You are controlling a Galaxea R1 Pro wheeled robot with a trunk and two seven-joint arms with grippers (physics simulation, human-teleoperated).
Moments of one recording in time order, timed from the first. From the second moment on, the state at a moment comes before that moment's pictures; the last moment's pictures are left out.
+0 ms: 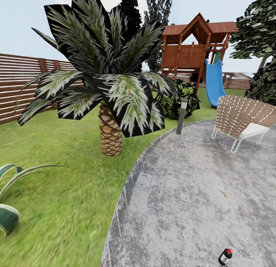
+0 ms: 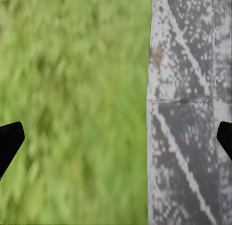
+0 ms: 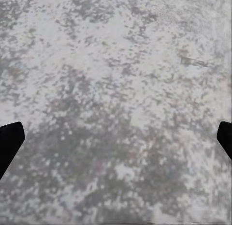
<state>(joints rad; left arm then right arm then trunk) -0.14 0.05 0.02 -0.28 0.01 -0.32 0.00 -0.04 -0.03 -0.01 -0.50 0.00 -0.31 0.00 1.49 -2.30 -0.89</state>
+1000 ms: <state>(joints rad) -0.16 0.04 0.01 -0.34 0.02 -0.32 0.00 -0.04 -0.03 -0.02 -0.50 0.00 -0.32 0.00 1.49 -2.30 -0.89</state>
